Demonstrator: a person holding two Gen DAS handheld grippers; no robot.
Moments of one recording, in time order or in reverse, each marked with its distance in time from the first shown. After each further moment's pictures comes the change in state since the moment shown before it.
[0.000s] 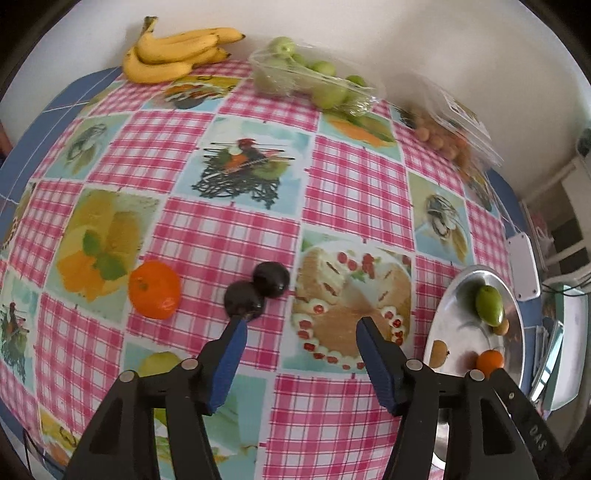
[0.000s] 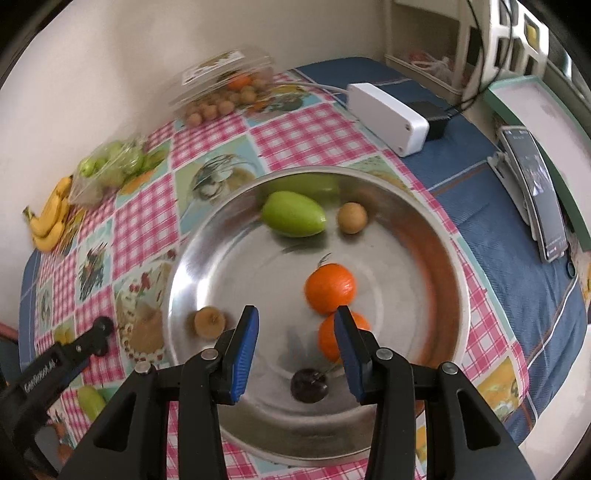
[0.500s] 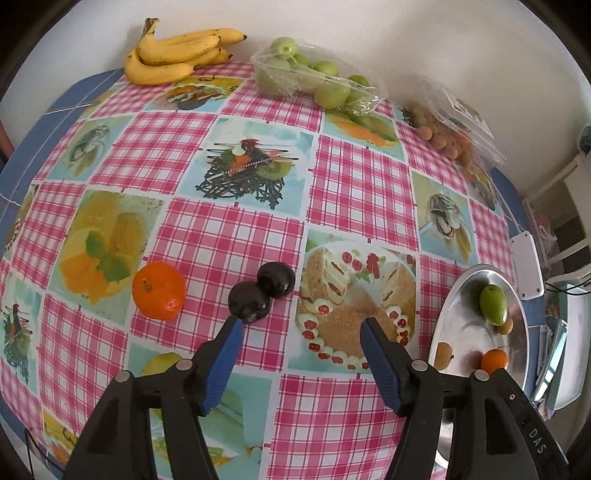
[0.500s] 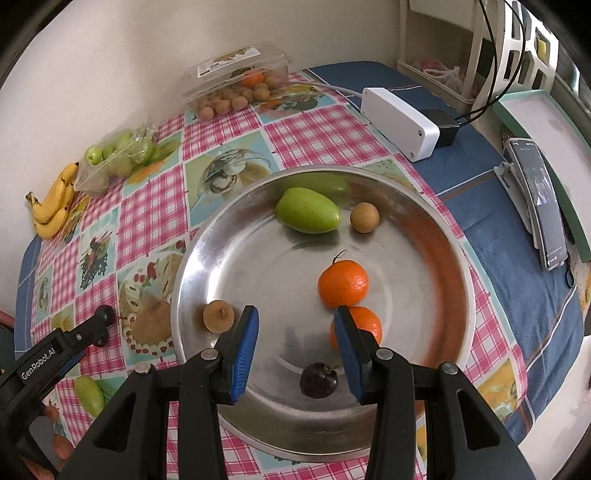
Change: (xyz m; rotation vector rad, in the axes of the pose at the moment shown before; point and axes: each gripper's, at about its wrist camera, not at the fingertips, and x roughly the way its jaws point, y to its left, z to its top) left arm 0.002 0.000 0.000 0.011 0.002 0.019; right arm 0.000 0.007 -0.001 -0.021 0.006 -0.016
